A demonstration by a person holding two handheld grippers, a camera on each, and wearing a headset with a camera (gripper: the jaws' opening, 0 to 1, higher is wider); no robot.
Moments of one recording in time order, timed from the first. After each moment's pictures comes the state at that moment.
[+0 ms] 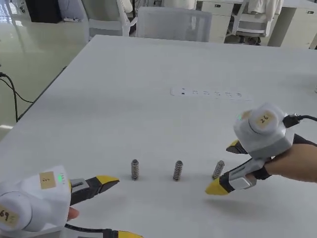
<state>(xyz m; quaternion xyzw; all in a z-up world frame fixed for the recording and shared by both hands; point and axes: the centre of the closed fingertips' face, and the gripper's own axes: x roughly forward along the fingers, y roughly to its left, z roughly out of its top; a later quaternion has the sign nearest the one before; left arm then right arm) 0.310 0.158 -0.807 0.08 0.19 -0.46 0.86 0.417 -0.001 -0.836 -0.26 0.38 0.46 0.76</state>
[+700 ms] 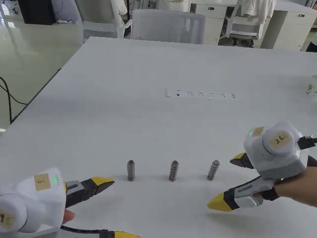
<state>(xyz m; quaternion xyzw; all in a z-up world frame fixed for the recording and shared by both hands) 0.310 0.159 -0.809 0.07 0.19 -0.46 0.86 0.386 -0.012 -0.838 -0.23 0.36 0.45 0.78</state>
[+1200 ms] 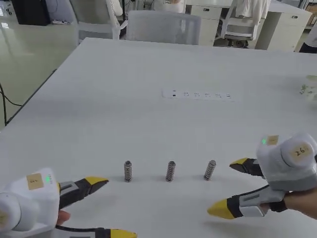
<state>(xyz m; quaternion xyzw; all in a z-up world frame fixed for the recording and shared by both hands) 0.315 0.164 -0.809 0.05 0.18 -0.45 0.87 0.371 -0.013 -0.829 -0.20 0.32 0.46 0.80</state>
